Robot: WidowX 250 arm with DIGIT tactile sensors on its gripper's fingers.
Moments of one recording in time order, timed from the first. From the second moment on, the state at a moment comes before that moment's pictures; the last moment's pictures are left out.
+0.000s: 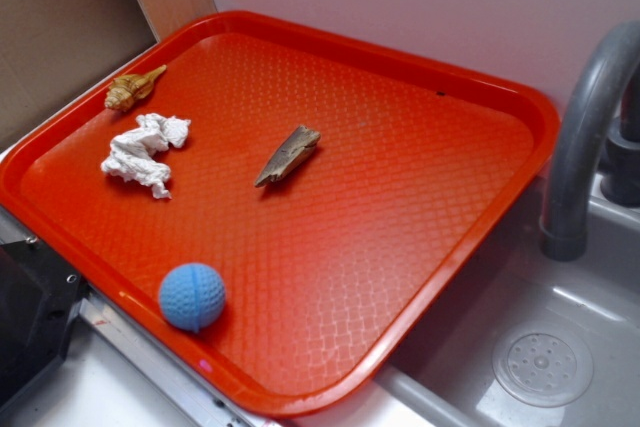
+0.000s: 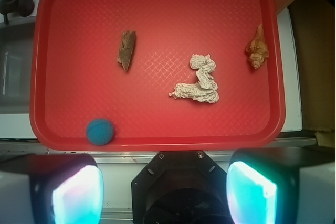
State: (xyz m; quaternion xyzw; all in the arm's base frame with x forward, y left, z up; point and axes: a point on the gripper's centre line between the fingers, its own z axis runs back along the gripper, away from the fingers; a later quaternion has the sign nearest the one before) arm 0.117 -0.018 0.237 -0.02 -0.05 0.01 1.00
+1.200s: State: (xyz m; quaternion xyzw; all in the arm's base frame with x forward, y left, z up) arm 0.199 -0.063 0.150 0.00 -0.01 0.08 1.00
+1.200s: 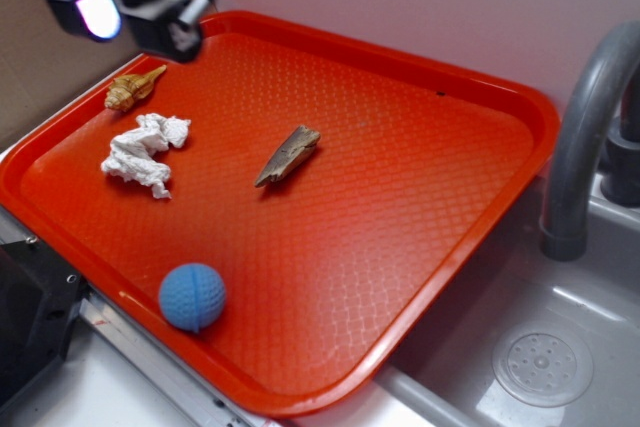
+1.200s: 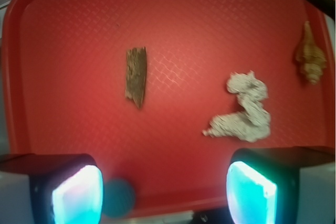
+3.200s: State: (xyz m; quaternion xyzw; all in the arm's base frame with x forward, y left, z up) arm 0.249 -0.062 0.028 0.08 0.03 0.00 1.00
